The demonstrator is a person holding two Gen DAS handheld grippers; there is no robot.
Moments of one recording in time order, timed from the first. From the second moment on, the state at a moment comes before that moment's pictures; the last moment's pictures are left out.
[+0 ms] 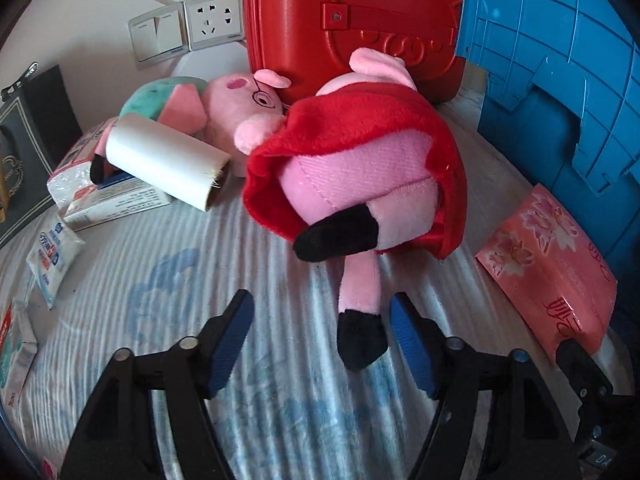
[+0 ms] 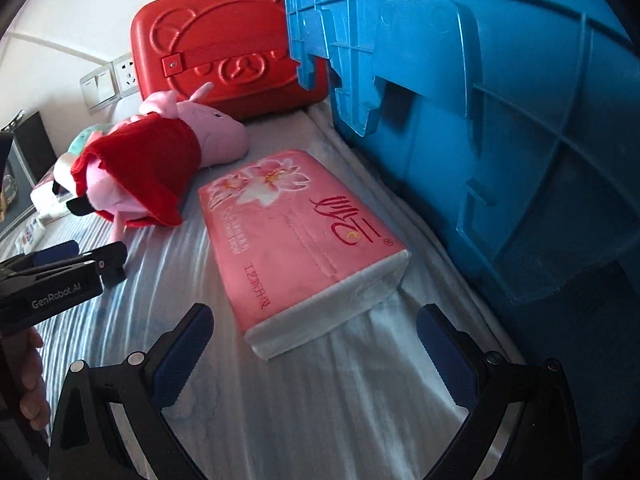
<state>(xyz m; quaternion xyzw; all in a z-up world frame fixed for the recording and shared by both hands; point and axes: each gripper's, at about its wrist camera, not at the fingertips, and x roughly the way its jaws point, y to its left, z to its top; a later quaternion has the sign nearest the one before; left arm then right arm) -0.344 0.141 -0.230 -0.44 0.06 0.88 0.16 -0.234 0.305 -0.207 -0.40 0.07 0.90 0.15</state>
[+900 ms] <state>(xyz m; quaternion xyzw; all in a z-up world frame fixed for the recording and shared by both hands) -0.213 0.004 -0.156 -0.45 0.04 0.89 0.07 -0.191 0.245 -0.162 -0.41 0.05 0.91 0.03</state>
